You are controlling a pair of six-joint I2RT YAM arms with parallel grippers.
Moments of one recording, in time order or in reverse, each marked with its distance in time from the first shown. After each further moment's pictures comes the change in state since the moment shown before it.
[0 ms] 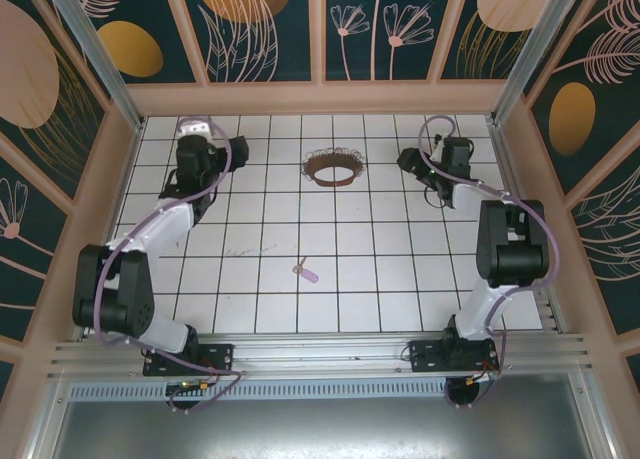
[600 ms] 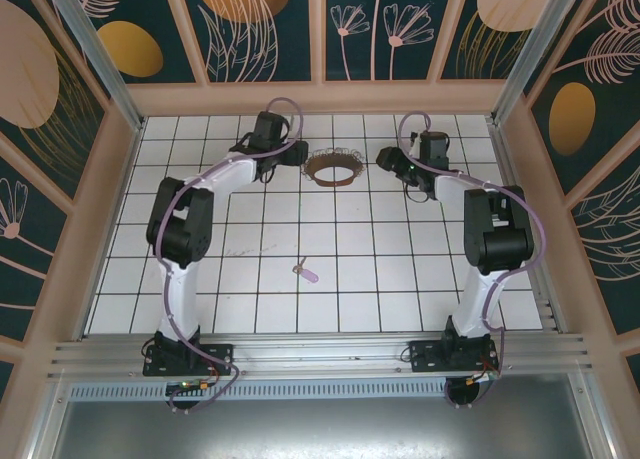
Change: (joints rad) left arm -0.210 0.606 0.642 -0.384 0.066 0.130; right arm 0.097 0.110 0.104 -0.041 -0.016 0.030
